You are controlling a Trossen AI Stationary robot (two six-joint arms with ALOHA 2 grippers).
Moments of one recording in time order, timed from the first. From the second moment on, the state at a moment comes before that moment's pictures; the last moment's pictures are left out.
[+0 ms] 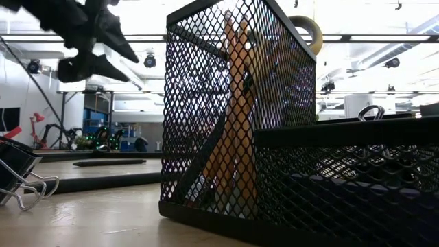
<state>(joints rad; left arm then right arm) -0.21 0.85 0.61 -0.38 -0.42 -1.07 0.41 1.79 2.34 -1.57 0.85 0.76</state>
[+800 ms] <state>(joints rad) 0.12 1.37 0.82 -0.77 -0.16 -0.93 0.42 1.79 2.22 -1.54 0.75 0.86</state>
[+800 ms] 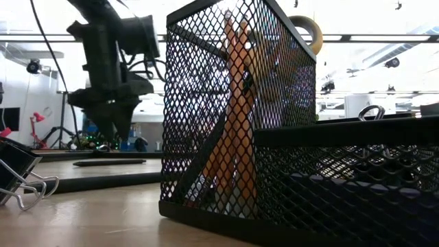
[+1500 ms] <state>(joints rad) 0.30 1.50 0.81 -0.73 -0.14 -0.72 0.42 1.79 2.22 -1.48 0.75 0.85</state>
